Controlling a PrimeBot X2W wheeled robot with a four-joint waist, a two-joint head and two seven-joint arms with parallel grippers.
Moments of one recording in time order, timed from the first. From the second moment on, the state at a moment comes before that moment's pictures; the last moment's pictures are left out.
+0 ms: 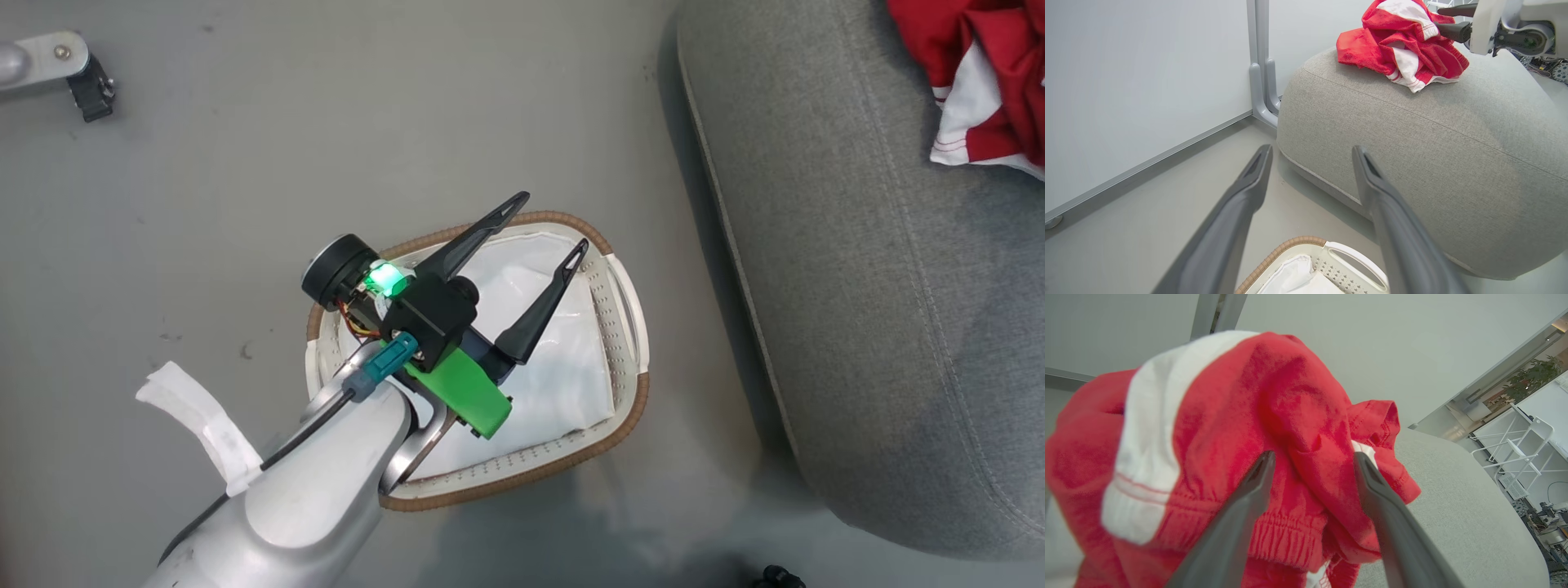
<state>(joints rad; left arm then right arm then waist) -0.65 0.23 -0.81 0.29 -0.38 -0.13 -0.26 -0.84 -0.33 -0.41 0.71 -0.36 0.13 -0.26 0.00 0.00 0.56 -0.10</state>
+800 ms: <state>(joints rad) -0.45 0.14 -0.51 0.28 -0.41 -0.13 -0.26 -0.74 -0.35 -0.11 0.59 -0.14 0.13 -0.26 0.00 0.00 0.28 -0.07</state>
